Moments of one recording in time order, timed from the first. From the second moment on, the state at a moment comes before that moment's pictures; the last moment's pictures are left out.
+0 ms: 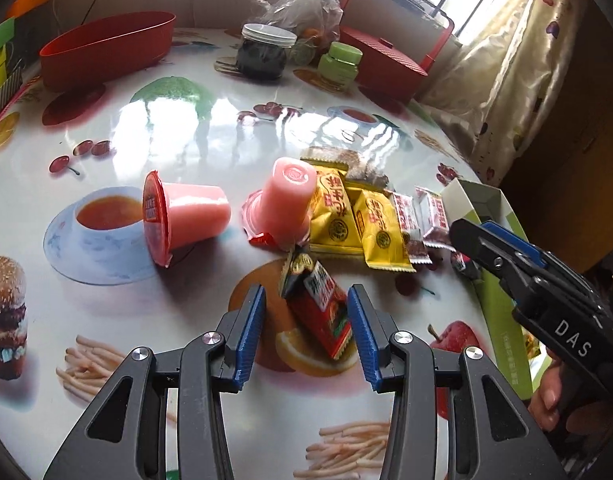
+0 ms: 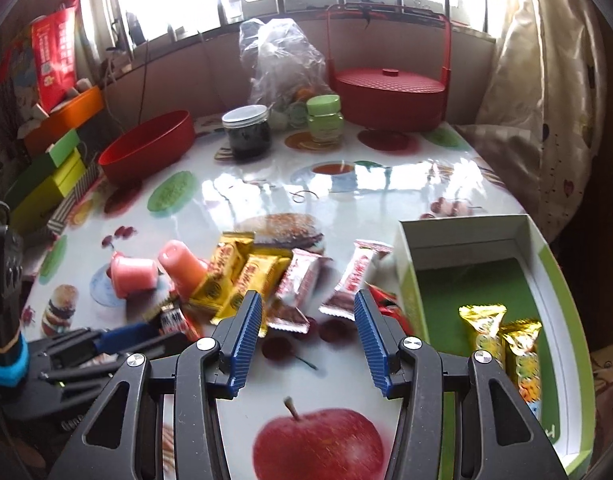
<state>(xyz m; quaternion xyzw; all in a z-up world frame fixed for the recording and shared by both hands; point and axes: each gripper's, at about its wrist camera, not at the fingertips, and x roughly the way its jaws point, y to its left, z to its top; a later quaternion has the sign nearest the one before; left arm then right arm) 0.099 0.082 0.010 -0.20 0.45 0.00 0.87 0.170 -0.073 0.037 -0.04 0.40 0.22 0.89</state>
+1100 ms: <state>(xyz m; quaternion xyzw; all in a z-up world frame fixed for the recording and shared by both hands) 0.087 0.094 0.009 -0.15 0.45 0.04 0.88 0.191 -0.021 0.007 -0.05 0.43 0.27 0.86</state>
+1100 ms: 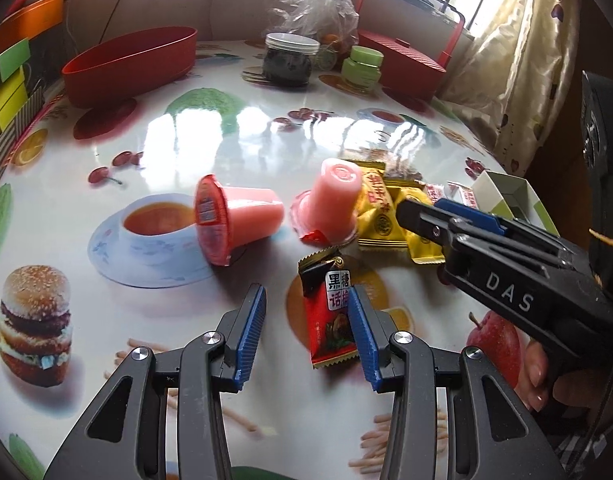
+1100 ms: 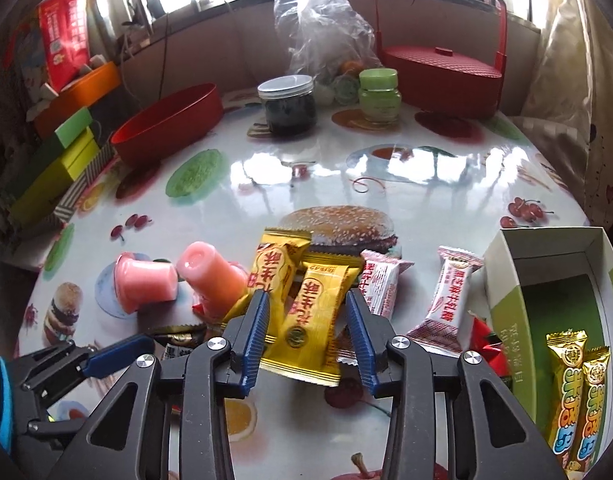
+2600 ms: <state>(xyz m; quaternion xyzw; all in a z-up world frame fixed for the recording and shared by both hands) 0.099 0.081 0.009 -0.08 0.45 0.07 0.89 0.174 -0.045 -0.001 -0.01 0.44 0.25 0.86</state>
